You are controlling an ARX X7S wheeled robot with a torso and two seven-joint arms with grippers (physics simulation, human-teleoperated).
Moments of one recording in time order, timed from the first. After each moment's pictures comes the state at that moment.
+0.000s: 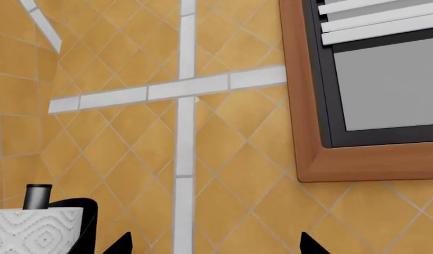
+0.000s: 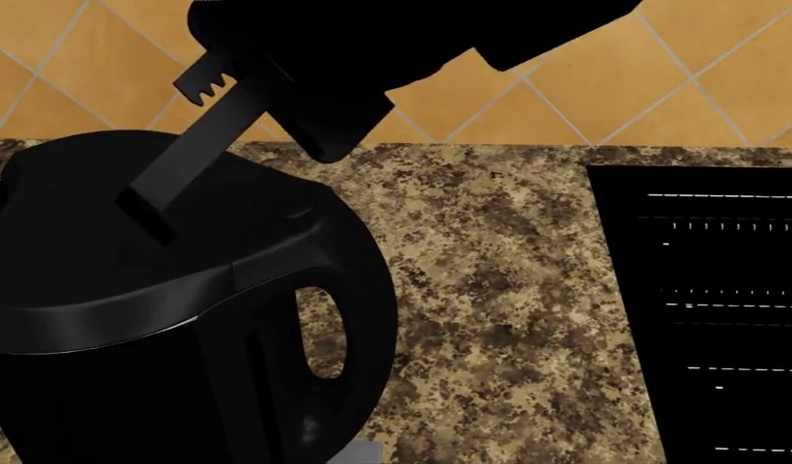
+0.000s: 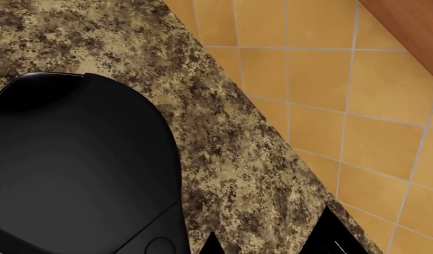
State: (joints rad) left arm -0.09 -0.28 -0.54 0.93 -0.37 -0.49 -0.04; right arm 2.36 0.32 -1.22 0.43 2.15 1.57 0.54
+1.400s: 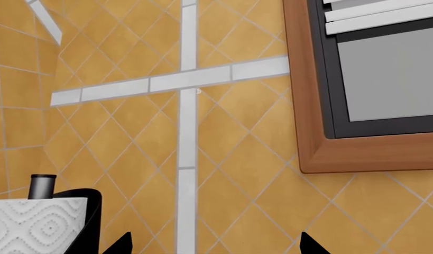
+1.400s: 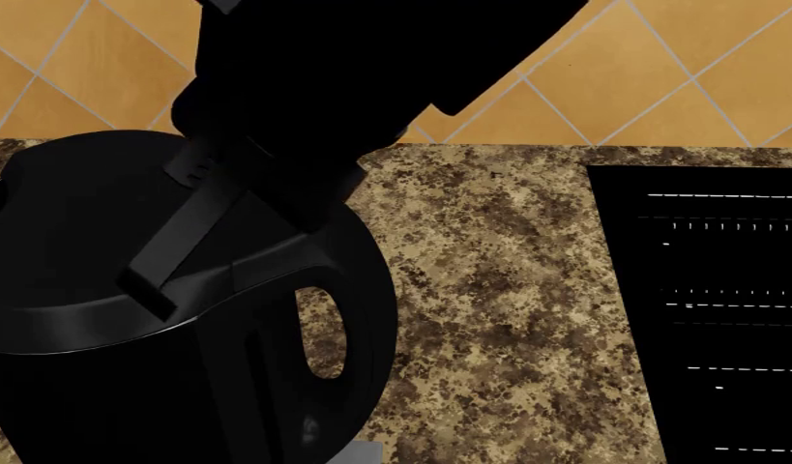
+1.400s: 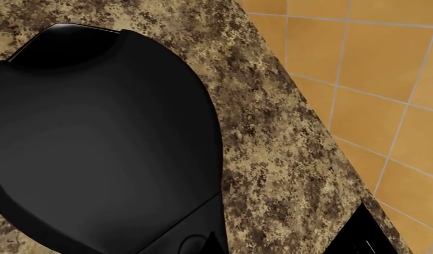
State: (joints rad) left arm -0.05 -0.31 -0.54 0.92 -0.39 -0.47 -0.08; right arm 2.35 0.26 -1.33 0.40 1.96 1.56 0.21
